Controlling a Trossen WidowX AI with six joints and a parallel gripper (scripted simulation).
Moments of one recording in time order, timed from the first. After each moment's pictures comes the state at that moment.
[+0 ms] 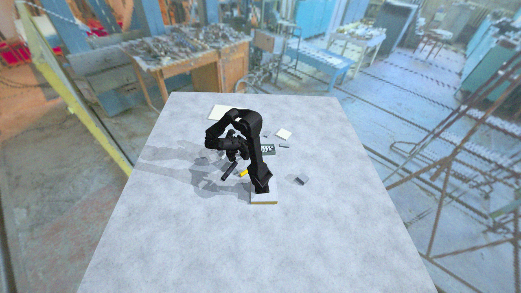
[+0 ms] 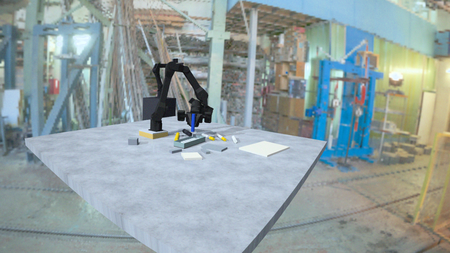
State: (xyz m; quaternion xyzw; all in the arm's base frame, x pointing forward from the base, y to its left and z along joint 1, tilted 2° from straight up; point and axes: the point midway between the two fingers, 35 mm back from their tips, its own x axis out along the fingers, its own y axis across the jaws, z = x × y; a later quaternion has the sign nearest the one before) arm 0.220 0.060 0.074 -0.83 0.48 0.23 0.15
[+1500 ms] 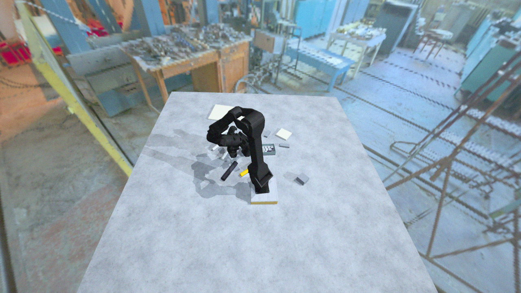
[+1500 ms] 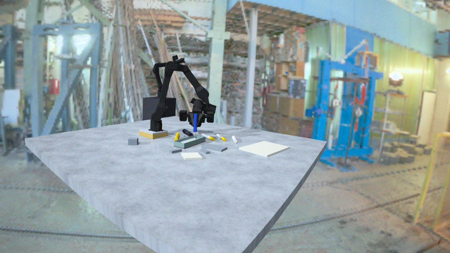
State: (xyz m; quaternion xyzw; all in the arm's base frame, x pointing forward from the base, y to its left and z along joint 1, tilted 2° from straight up) arm 0.240 0.052 0.078 -0.83 0.48 0.23 0.16
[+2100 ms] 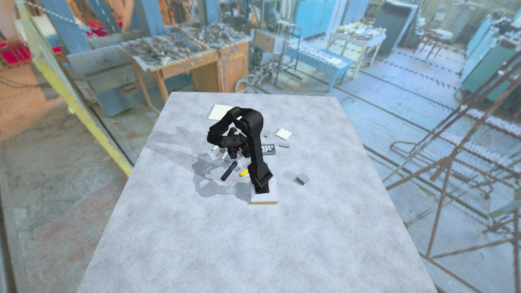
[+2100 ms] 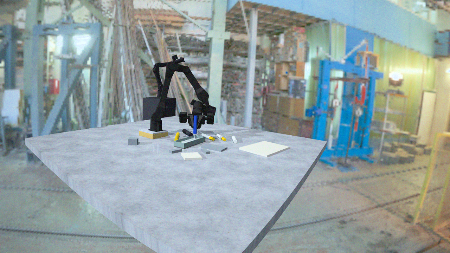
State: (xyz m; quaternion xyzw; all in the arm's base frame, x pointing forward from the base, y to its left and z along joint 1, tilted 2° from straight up) arm 0.240 0.052 0.068 -0.83 0.49 0.23 0.16
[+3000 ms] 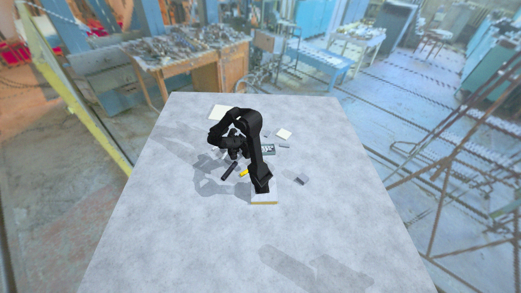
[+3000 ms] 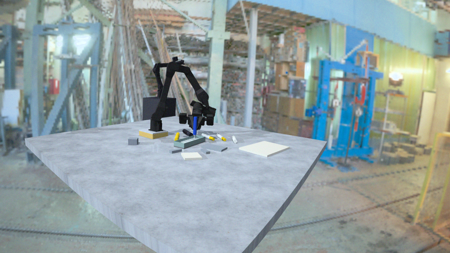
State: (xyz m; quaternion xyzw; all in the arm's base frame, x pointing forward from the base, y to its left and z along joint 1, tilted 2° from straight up) arm 0.240 0.051 0.063 -0.83 0.49 0.23 0.15
